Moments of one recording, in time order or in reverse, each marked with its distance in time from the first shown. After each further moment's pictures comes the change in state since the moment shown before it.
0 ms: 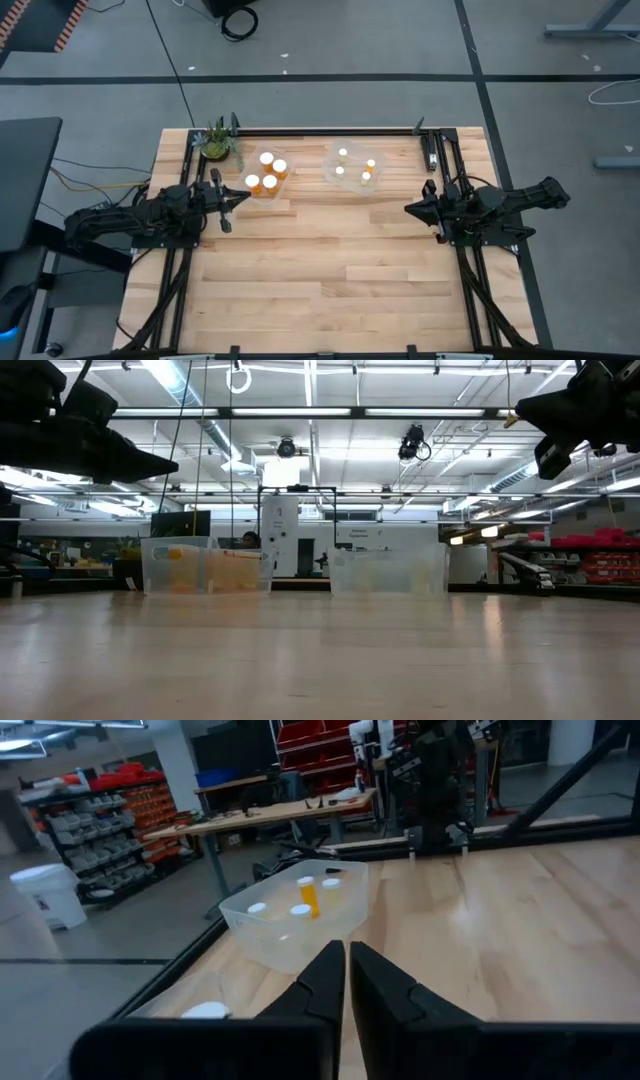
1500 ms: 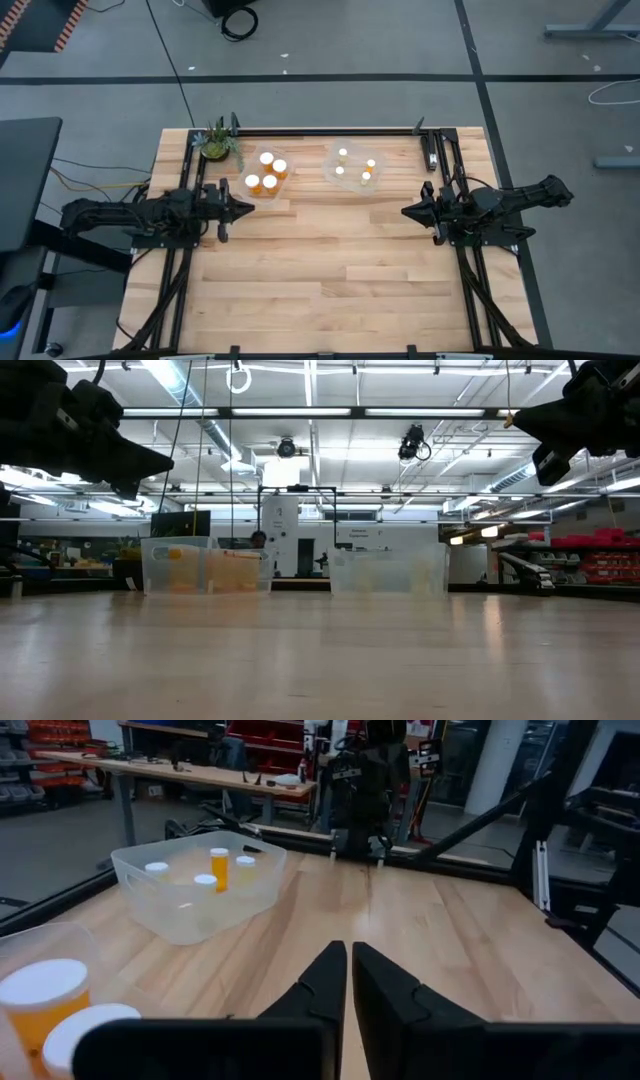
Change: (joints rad) left arm -0.108 0.093 -0.001 0.080 0.064 -0.320; right arm 0.000 0.054 0.000 -0.012 0.000 0.000
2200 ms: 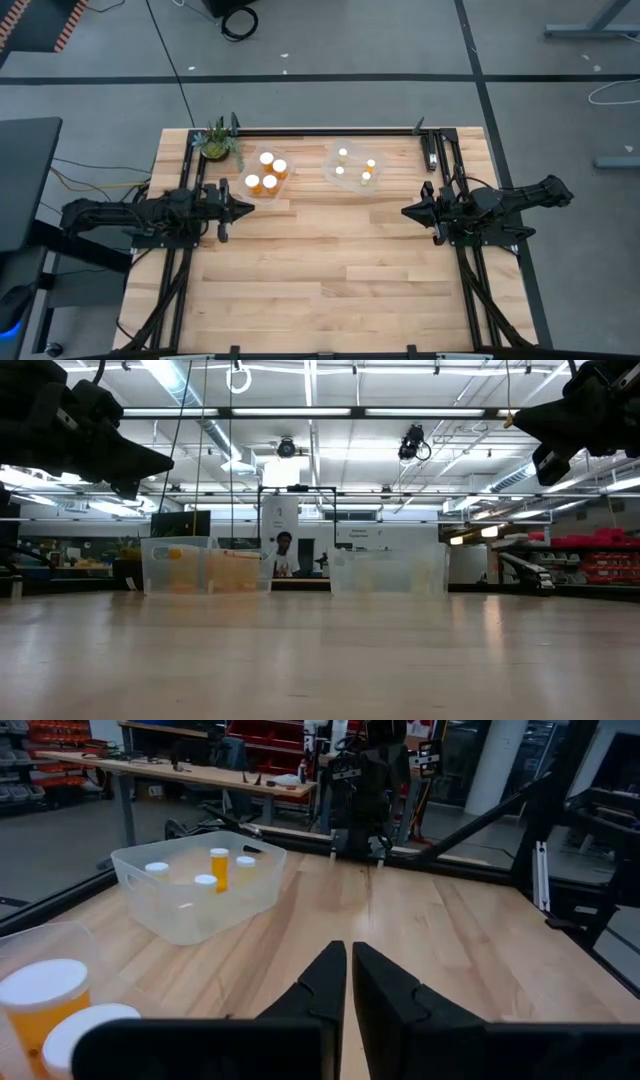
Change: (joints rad) left arm 0.000 0.000 0.000 0.001 0.000 -0.001; right arm 0.000 0.000 0.000 0.000 0.000 0.000
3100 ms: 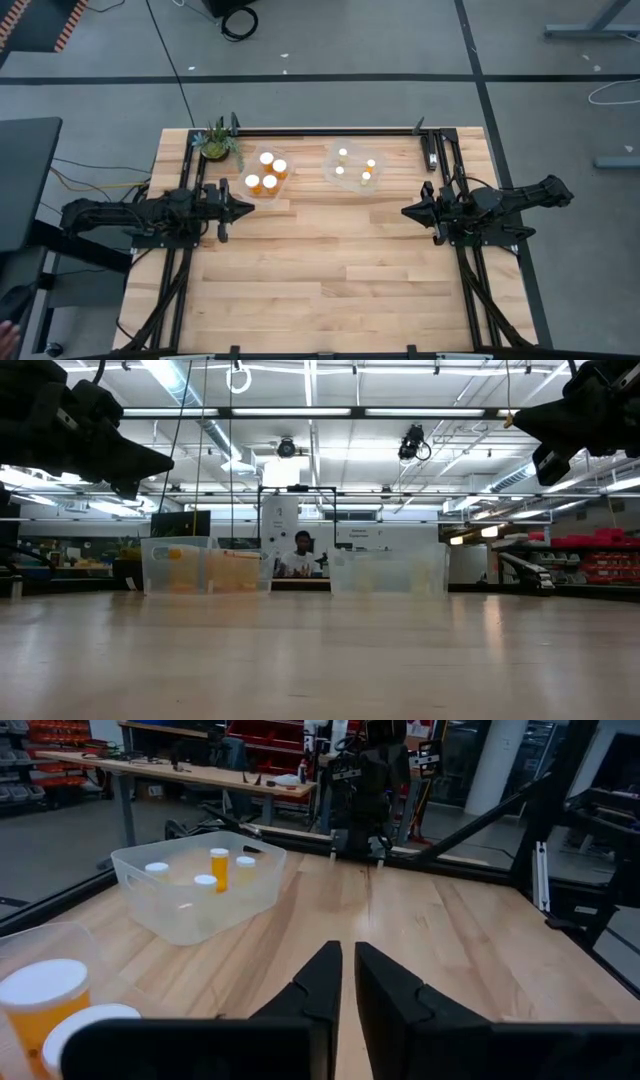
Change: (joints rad) left arm 0.000 0.000 0.000 0.001 0.000 0.000; right arm 0.000 0.000 0.000 0.000 0.000 0.000
